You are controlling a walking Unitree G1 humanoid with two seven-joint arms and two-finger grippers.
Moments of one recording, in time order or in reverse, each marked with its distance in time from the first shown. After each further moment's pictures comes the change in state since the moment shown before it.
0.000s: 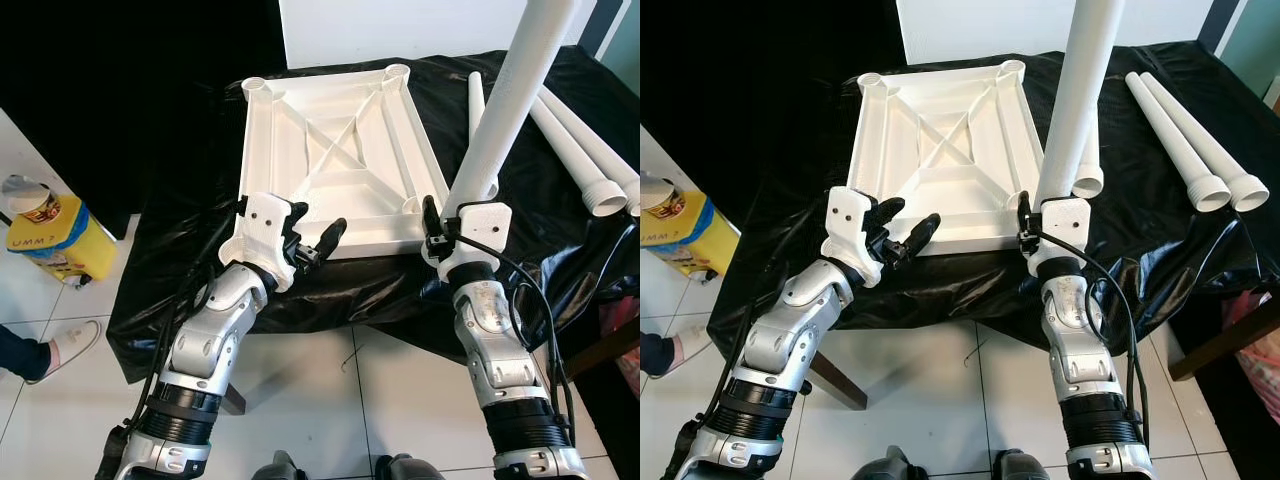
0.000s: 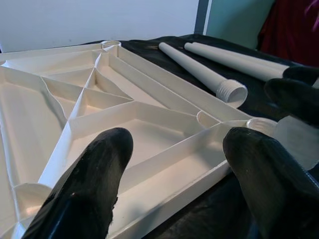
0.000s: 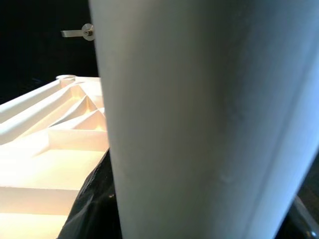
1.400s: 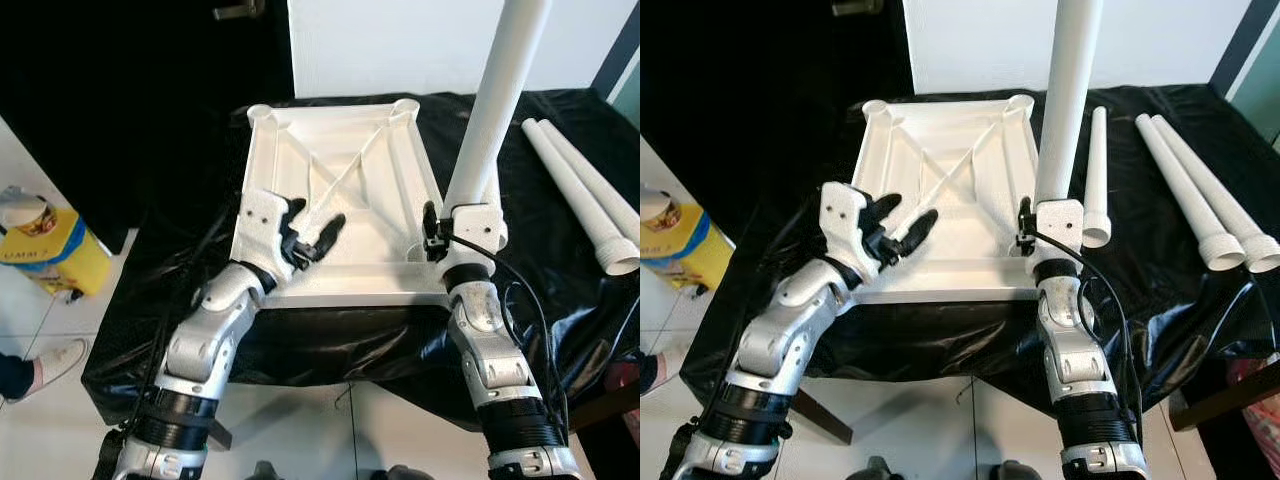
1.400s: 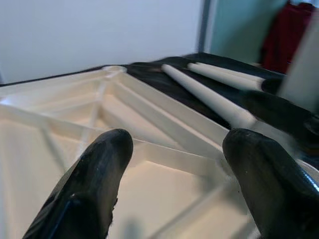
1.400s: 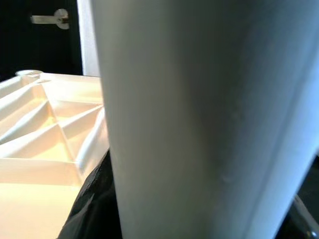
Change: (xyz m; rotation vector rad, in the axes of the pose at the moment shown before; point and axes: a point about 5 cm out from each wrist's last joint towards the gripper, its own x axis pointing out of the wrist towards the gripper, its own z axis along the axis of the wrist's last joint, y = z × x) left arm -0.001 -0.014 0.003 0.041 0.001 -0.036; right arm 0.002 -0.007 -0.006 -0.050 0.078 -0.090
